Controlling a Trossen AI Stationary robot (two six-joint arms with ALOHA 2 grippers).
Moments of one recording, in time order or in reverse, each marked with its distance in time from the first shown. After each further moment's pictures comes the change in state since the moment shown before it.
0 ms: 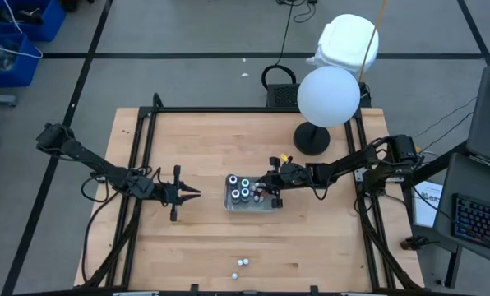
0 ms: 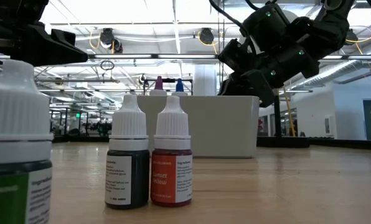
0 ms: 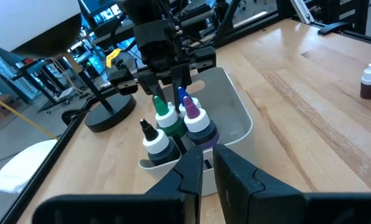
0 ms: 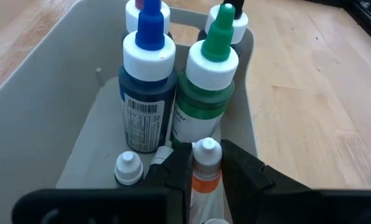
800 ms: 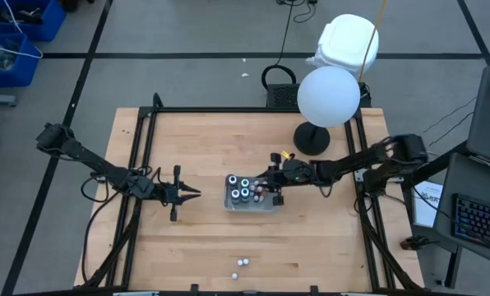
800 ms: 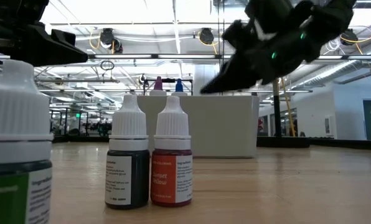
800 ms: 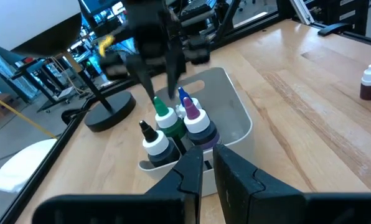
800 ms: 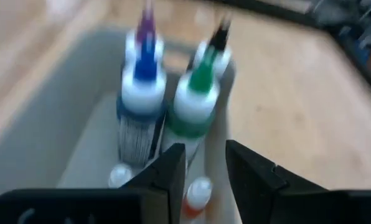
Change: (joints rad) left arm 0.000 0.000 0.000 0.000 0.000 -0.005; right arm 0.004 -0.081 0.018 -0.055 0.009 -0.056
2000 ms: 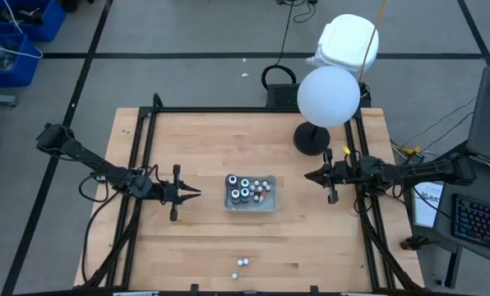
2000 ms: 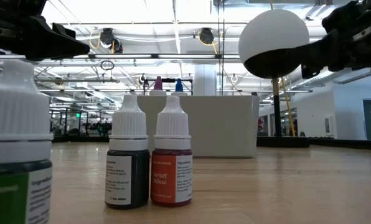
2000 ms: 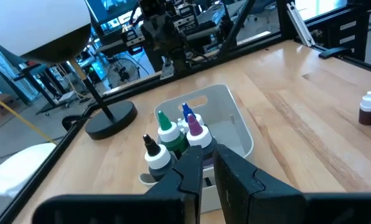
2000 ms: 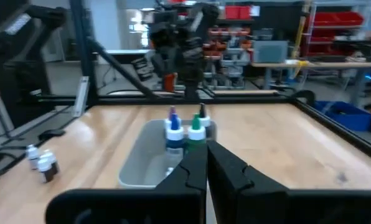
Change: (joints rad) left arm 0.000 0.000 0.000 0.063 0.000 -0.024; right arm -0.016 -1.215 -0.632 -0.087 -0.088 0.215
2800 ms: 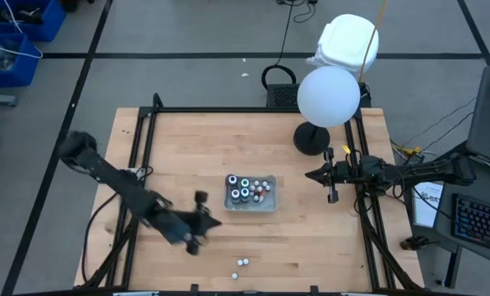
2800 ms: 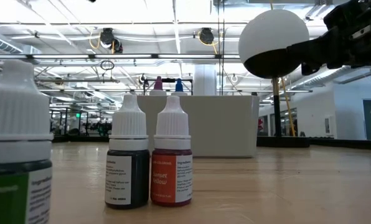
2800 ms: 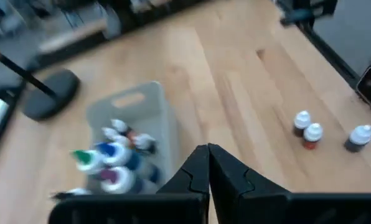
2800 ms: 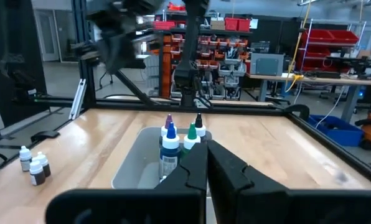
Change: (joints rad) left arm -0.160 0.560 0.770 -0.694 -0.076 -0.297; right arm 0.000 0.000 -0.001 0.029 -0.002 -0.059
